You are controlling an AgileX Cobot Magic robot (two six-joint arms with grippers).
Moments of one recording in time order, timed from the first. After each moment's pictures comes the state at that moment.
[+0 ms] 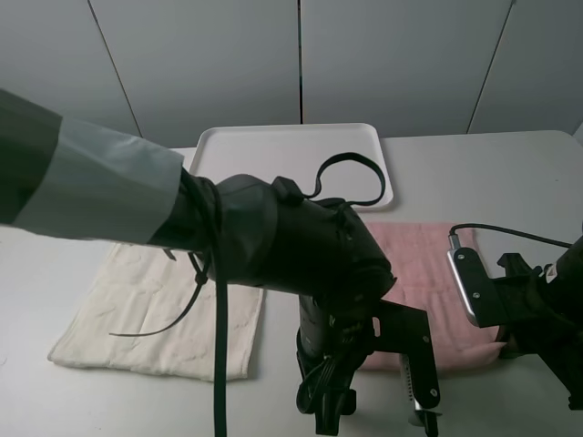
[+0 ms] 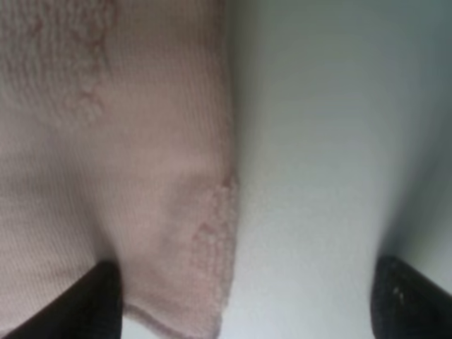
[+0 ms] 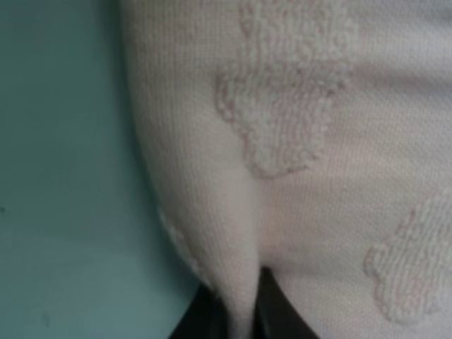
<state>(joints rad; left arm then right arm) -1.15 2.17 -1.34 0.09 0.76 0.43 0.18 1.64 -0.38 0.01 0.39 -1.40</state>
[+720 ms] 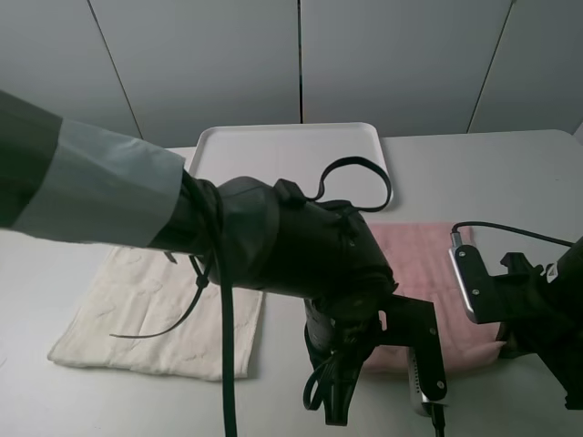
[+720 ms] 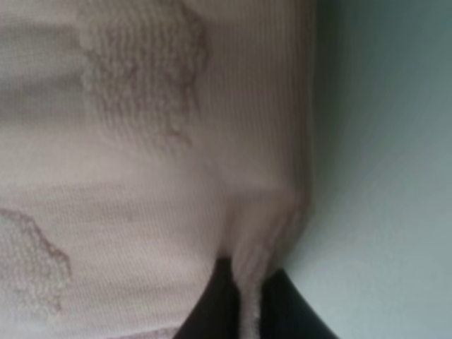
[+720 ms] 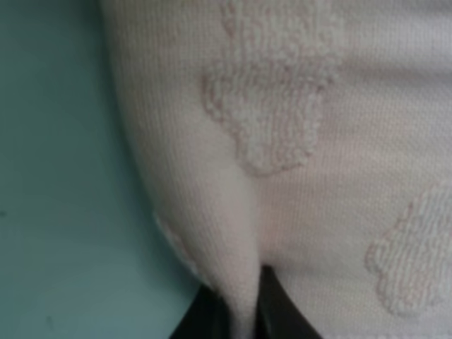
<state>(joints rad) -1.16 2.17 -1.34 0.16 0.69 0.35 0.18 1.61 -0.37 0.01 0.39 -1.34</state>
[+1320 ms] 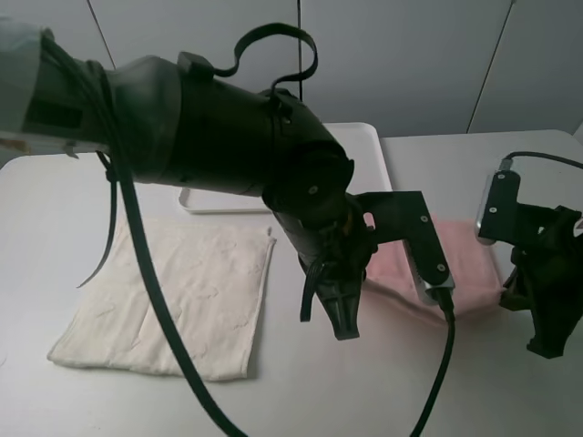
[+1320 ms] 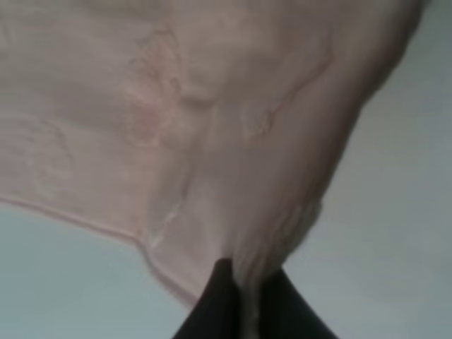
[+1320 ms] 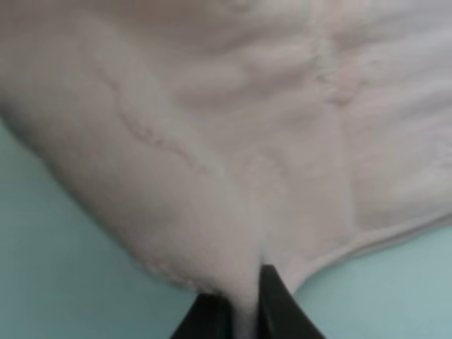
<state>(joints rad) -1.03 2.00 -1.35 0.15 0.63 0.34 0.18 1.38 -0.48 0.04 0.51 -0.86</state>
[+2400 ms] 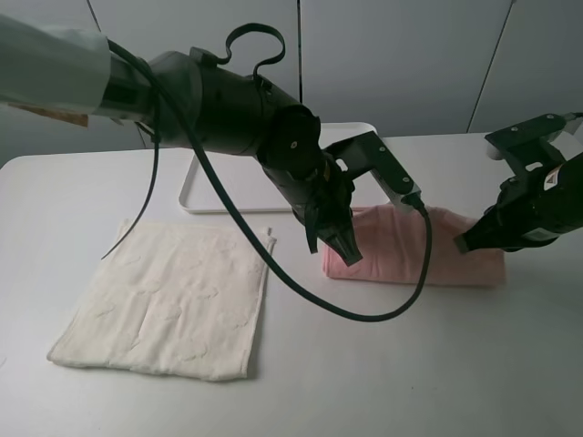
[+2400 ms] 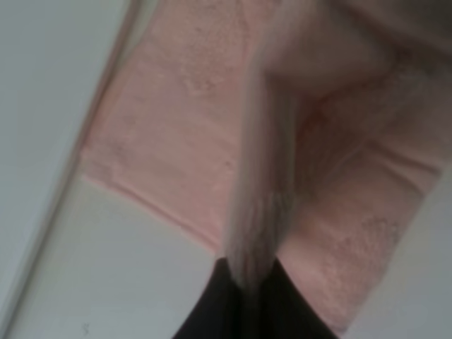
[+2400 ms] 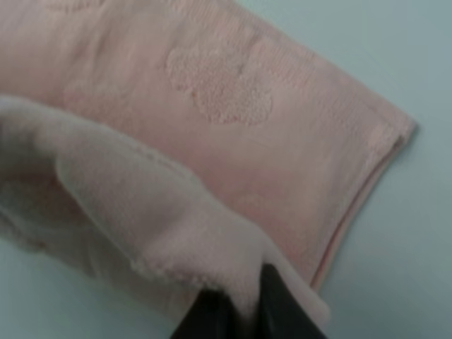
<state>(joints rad) -0.86 2.13 -1.48 0.11 0.51 0.24 0.18 1.50 -0.57 -0.07 0.29 -0.09</state>
